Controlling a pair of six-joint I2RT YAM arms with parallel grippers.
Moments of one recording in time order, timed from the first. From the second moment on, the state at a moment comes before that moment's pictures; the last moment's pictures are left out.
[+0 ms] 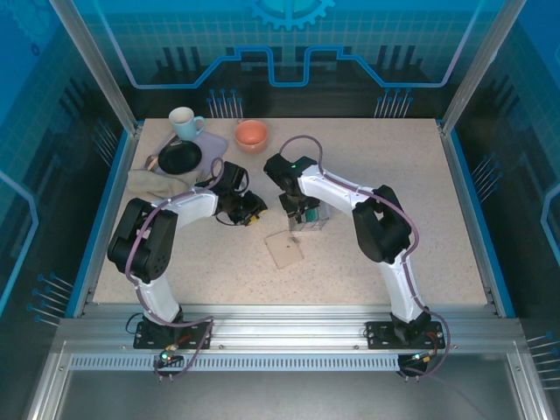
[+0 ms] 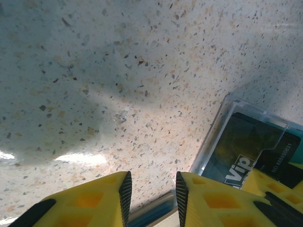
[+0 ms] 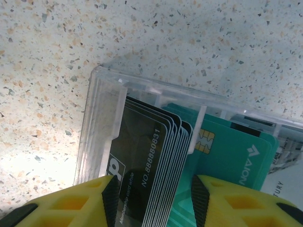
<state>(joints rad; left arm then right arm) -0.33 1.79 1.06 -0.34 0.38 -1.01 0.70 2.18 1.80 -1.07 0.27 0.38</state>
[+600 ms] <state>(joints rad) -0.33 1.79 1.06 -0.34 0.38 -1.01 0.71 2.19 1.81 -1.10 0.42 0.35</state>
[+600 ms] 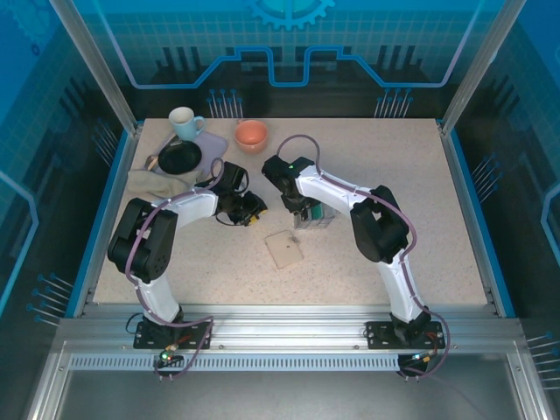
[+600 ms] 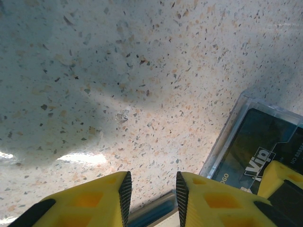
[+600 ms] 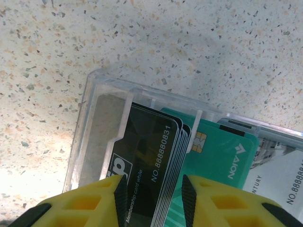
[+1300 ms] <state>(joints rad) -0.33 1.79 1.06 -0.34 0.38 -1.03 0.71 2.18 1.81 -1.10 0.42 0.35</state>
